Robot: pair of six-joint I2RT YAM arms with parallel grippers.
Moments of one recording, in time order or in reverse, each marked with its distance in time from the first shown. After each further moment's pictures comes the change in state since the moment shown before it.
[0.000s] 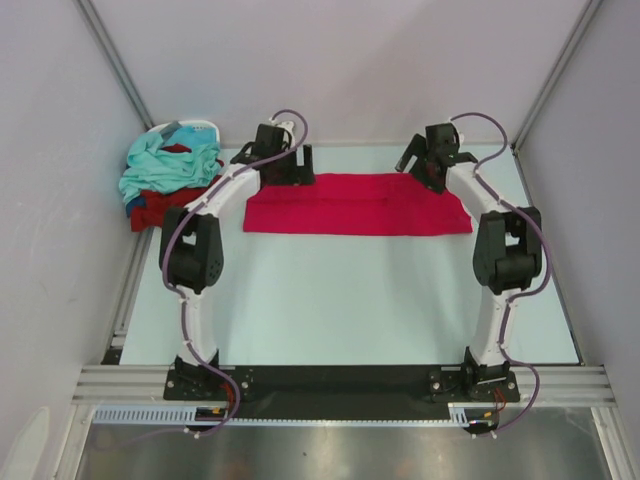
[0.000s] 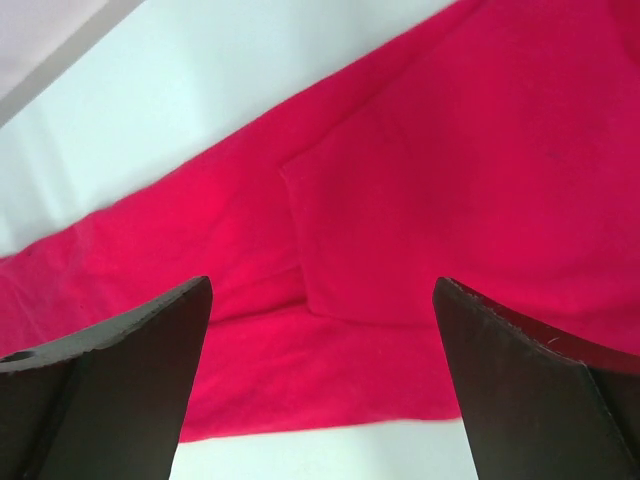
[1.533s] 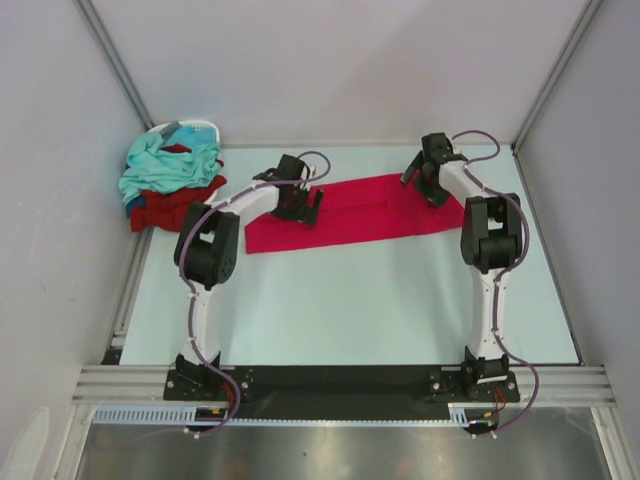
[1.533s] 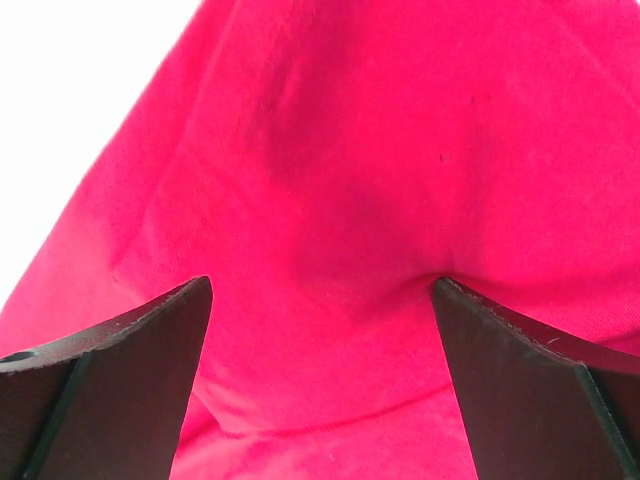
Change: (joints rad) left arm -0.069 0.132 -0.060 -0.127 -0.061 0.213; right arm -0.049 0.229 0.132 -0.136 0.080 0.113
